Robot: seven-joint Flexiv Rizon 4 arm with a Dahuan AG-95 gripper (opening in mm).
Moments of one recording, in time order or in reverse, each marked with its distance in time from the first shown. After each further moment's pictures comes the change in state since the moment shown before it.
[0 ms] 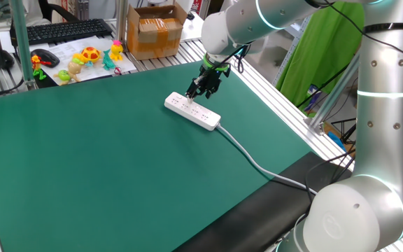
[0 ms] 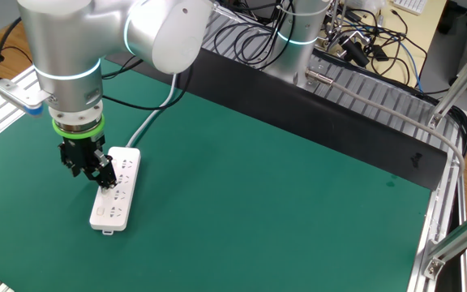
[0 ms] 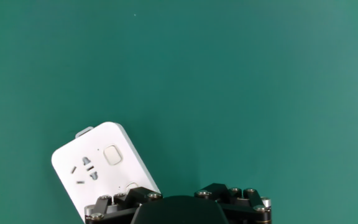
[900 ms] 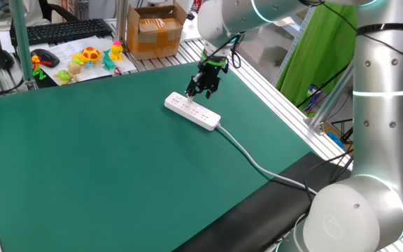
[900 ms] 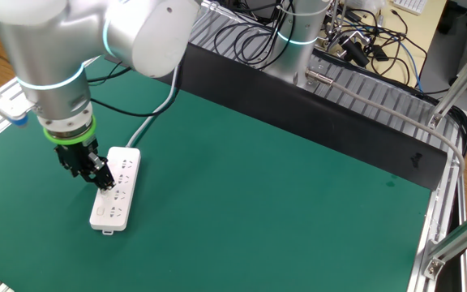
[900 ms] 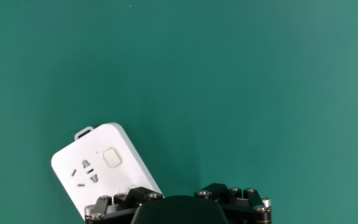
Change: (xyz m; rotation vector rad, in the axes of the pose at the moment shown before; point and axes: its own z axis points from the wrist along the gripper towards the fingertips) arm -0.003 -0.001 0.002 -0.021 0.095 0.019
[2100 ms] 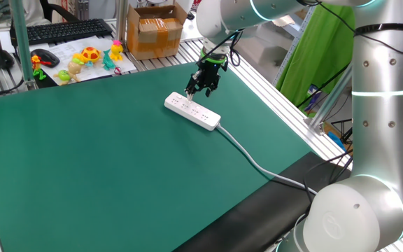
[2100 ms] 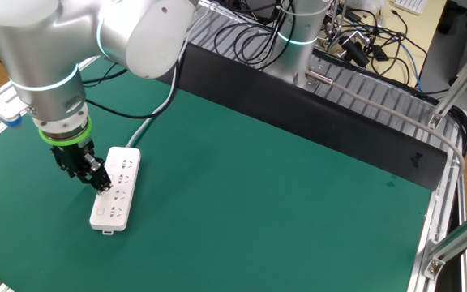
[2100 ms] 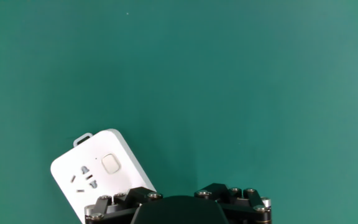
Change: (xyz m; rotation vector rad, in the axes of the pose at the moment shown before) arm -0.005 -0.002 -0.004 0.007 -0.012 0.001
